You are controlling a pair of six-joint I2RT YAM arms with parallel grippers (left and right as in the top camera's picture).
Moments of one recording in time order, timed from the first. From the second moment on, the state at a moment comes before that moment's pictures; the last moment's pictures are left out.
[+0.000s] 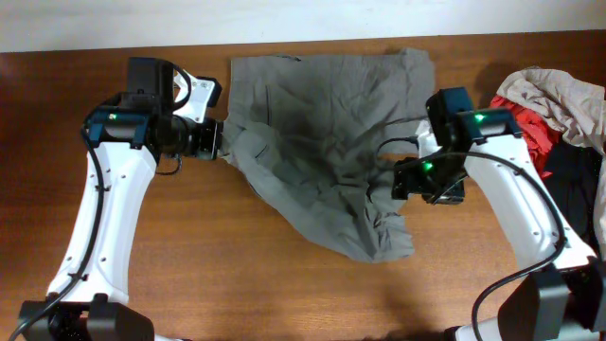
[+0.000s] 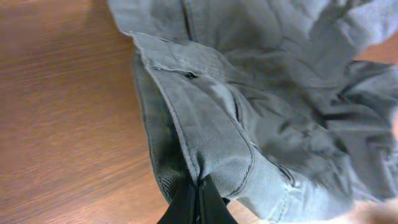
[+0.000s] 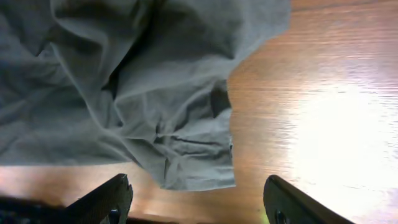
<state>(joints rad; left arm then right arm) -0.07 1.63 1.55 -1.02 0.30 0.13 0.11 1.63 1.37 -1.30 -0.21 0.18</state>
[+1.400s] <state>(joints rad) -0.07 1.63 1.55 -1.03 0.14 0.11 0.13 1.55 1.43 -1.20 -0.12 0.29</state>
